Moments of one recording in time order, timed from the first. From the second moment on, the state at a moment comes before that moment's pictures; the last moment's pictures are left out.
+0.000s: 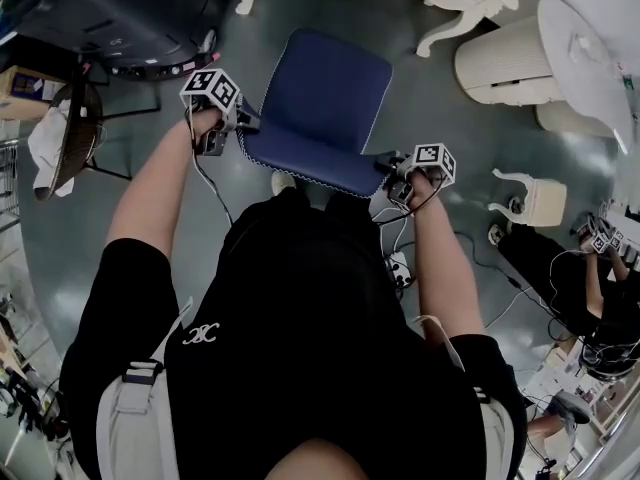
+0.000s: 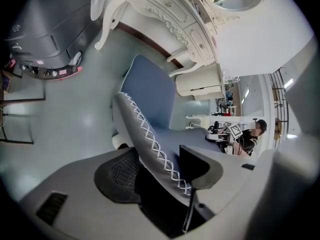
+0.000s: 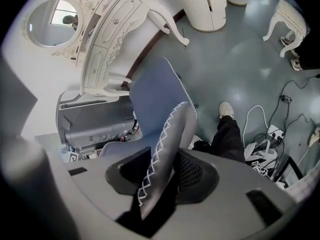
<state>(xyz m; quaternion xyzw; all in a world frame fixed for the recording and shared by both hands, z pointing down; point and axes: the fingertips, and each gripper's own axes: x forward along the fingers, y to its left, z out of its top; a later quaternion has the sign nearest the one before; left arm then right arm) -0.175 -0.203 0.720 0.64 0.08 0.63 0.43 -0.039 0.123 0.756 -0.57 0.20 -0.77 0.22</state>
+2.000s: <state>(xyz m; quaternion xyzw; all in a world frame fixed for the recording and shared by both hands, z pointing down) -0.147 -0.221 0.683 0.71 0.13 0.56 0.40 0.001 0.082 0.695 -0.65 0.31 -0.67 0.17</state>
